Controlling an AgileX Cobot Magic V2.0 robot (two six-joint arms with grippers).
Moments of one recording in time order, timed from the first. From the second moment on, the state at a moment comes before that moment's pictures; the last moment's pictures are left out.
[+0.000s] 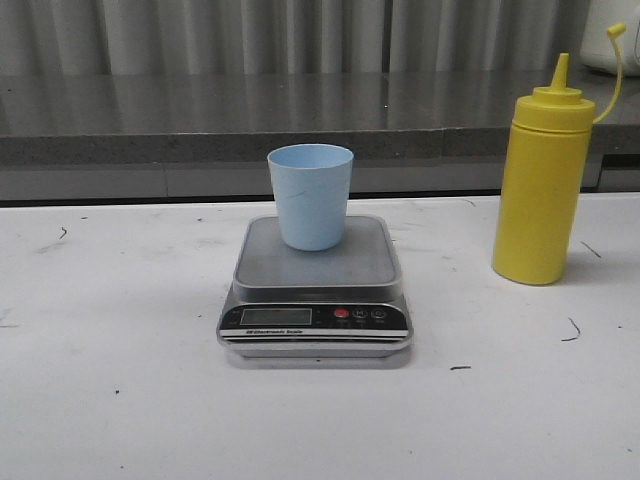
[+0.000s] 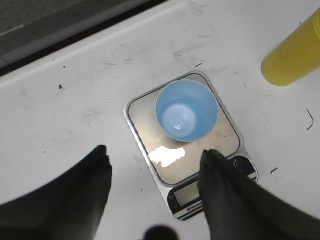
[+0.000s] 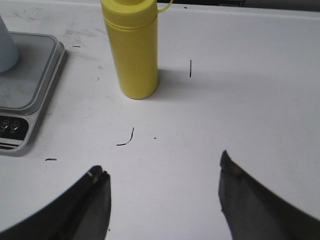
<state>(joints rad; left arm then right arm) -0.53 1.66 -1.82 0.02 1.14 -0.06 0.04 0.66 -0.63 0.05 0.67 -0.02</state>
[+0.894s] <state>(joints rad) -0.53 0.73 -0.80 0.02 0.88 -0.06 0.04 0.66 -0.63 0.05 0.67 -0.02</state>
